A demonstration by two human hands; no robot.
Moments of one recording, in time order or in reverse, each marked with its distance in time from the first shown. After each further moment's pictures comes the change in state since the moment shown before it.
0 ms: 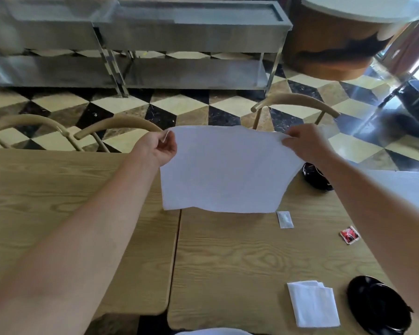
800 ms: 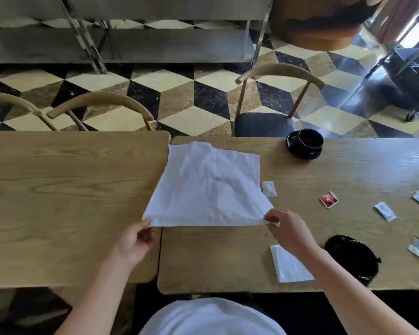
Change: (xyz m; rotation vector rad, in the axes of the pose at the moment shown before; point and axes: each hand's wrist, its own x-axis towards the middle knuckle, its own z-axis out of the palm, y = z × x) left_hand -0.063 -0.155 -0.230 0.163 0.216 -0.181; right_hand -0.241 0.089 0.100 -0.005 -0.262 0.128
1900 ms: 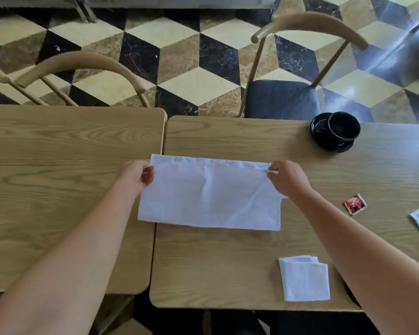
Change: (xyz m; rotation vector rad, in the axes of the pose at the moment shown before) left_hand 0.163 0.092 0.113 0.396 0.251 0.113; right_hand 0.202 0.001 0.010 -0.135 -0.093 0.188
